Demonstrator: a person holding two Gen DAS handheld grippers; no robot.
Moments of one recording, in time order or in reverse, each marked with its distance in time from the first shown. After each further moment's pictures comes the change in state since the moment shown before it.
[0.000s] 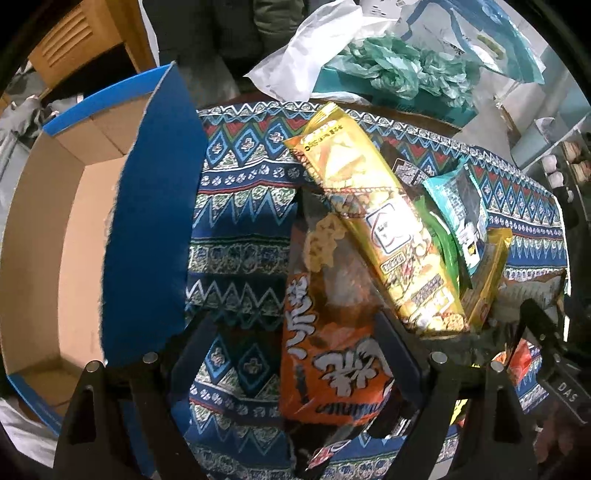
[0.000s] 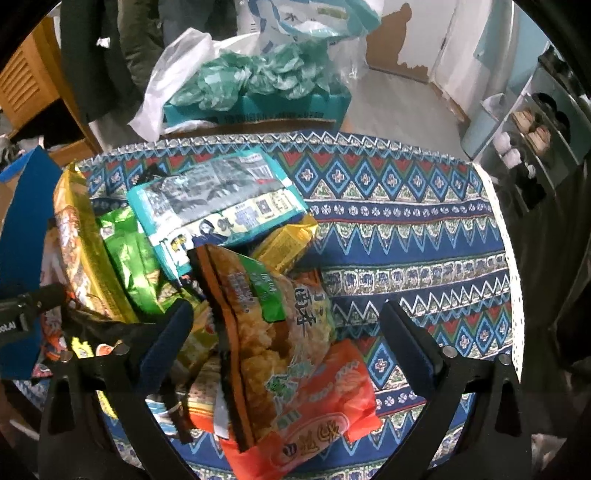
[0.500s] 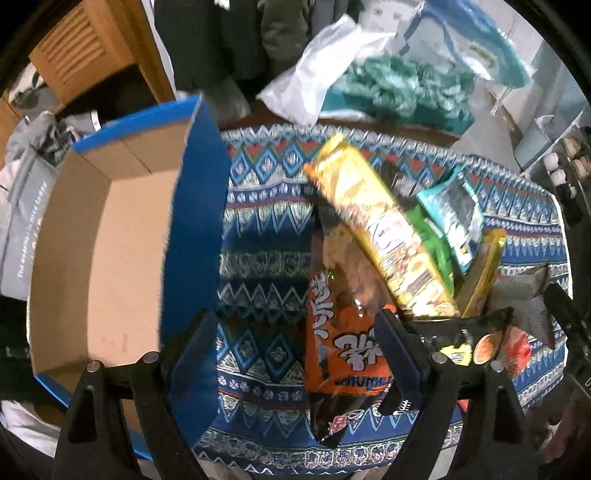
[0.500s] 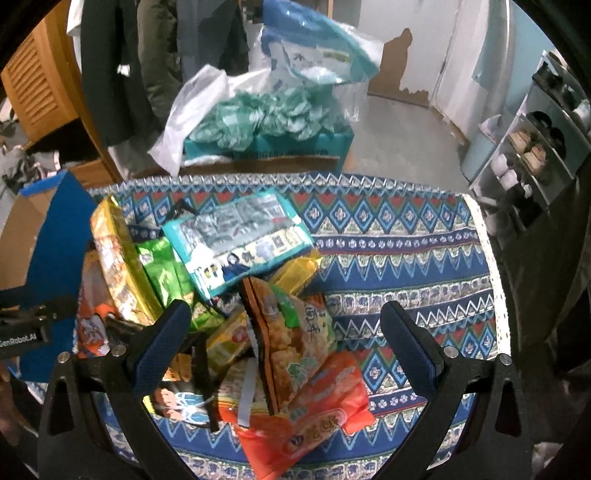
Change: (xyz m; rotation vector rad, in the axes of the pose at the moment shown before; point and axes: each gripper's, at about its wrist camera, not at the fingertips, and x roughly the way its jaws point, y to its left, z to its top) left arm -0.032 0.007 -0.006 0.022 -0.029 0.059; right arm -0.045 0.009 0.007 -0.019 -0.094 0.018
